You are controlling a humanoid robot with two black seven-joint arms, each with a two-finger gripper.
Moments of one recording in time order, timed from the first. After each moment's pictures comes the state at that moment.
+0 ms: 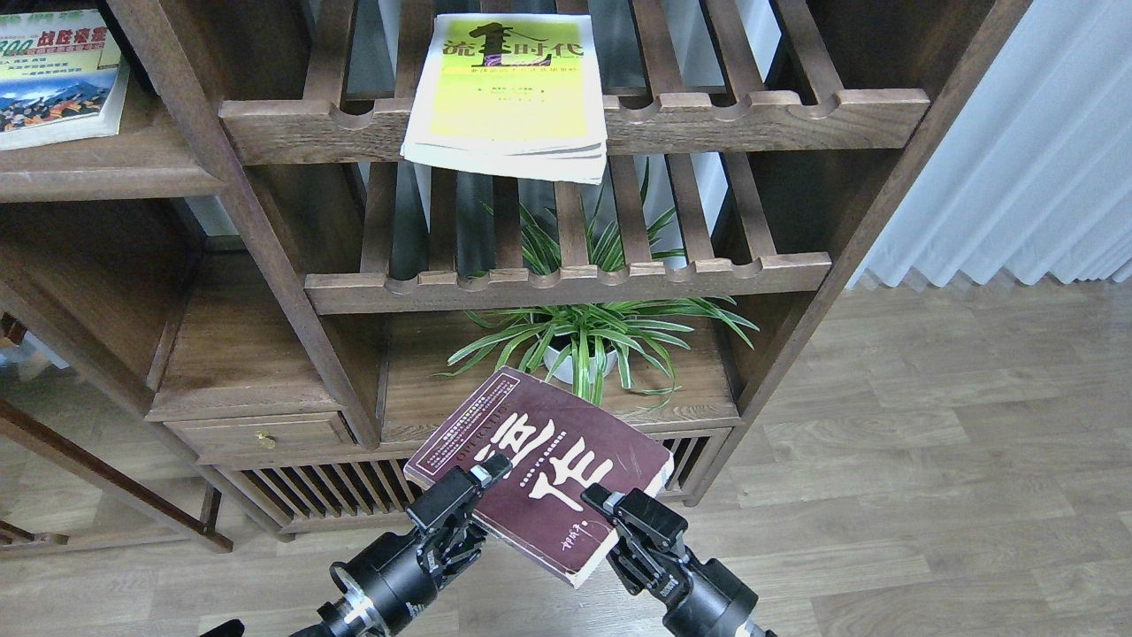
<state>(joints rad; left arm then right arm) -0.10 0.07 -0.60 -1.12 -0.46 -0.49 0.09 -0.26 0.01 1.09 1.24 0.30 0.58 -0.49</state>
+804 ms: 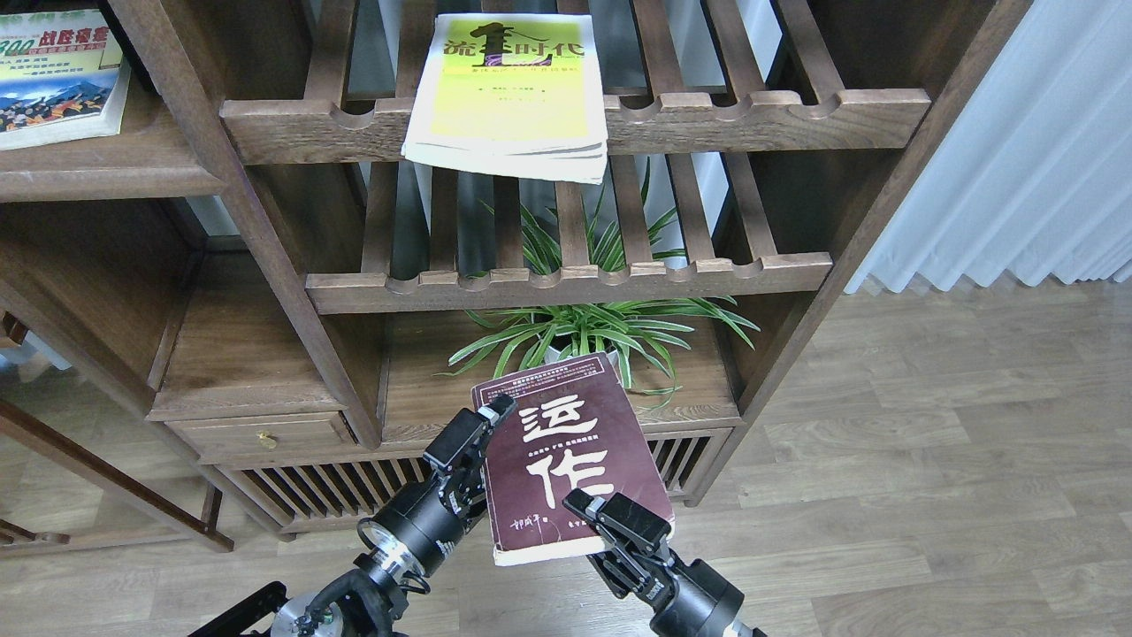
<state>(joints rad) -0.11 0.01 -0.71 -1.07 -0.46 -0.49 0.09 -0.27 0.02 1.03 1.21 0.29 0.58 -0.49</state>
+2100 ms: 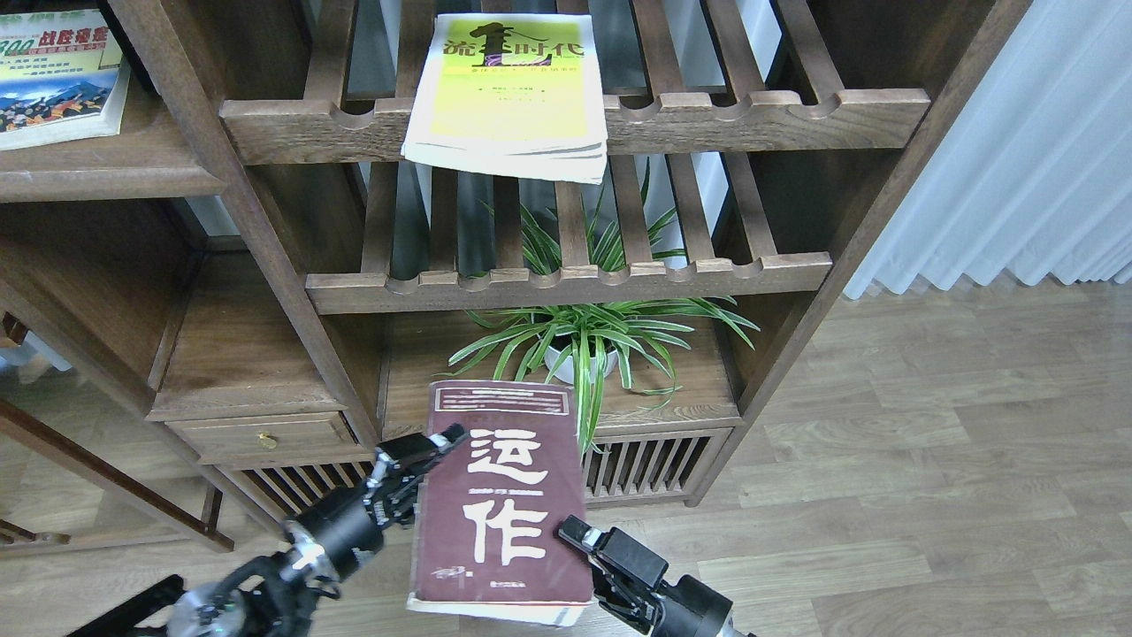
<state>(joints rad) -0.13 0.32 -0.70 -1.10 -0.56 -0.49 0.28 -0.20 0.02 1.04 1.06 0.11 0.58 -0.49</state>
